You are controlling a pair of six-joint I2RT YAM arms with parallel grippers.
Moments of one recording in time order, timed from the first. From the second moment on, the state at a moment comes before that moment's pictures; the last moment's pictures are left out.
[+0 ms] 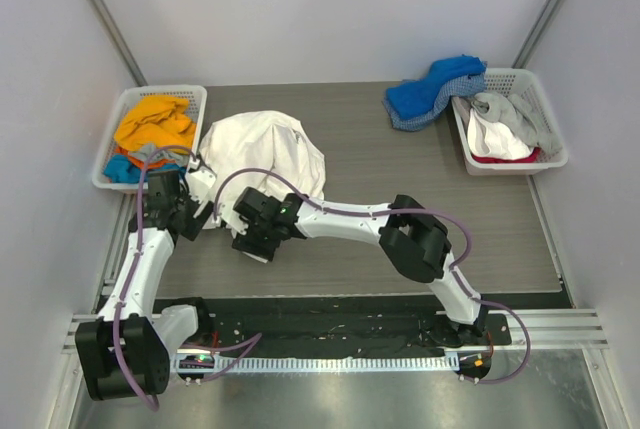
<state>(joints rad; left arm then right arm) 0.10 1.01 0.67 -0.53 -0.12 0.69 1.15 2.16 1.70 -0.51 -0.04 -0.22</state>
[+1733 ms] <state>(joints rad) 0.14 1.01 0.65 -0.50 -0.10 0.73 1.24 2.20 1.71 -0.53 0.04 -0.18</state>
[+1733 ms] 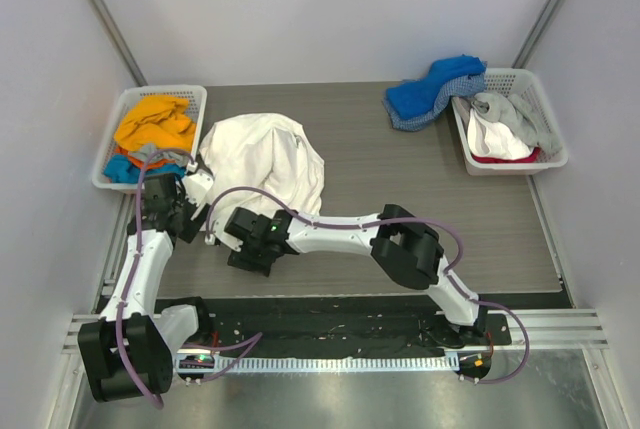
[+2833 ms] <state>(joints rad) 0.14 1.01 0.62 -0.47 -0.09 0.73 1.24 2.20 1.69 -0.55 -0.02 -0.16</state>
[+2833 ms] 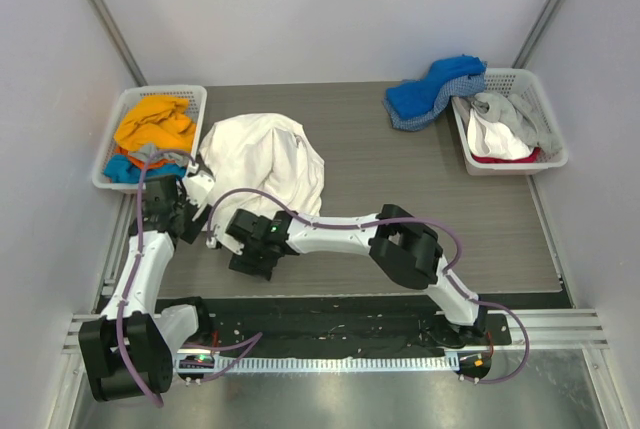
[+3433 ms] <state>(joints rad) 0.14 1.23 0.62 -0.42 0.05 0.67 1.21 2.22 1.72 -0.53 -0.03 -0.18</state>
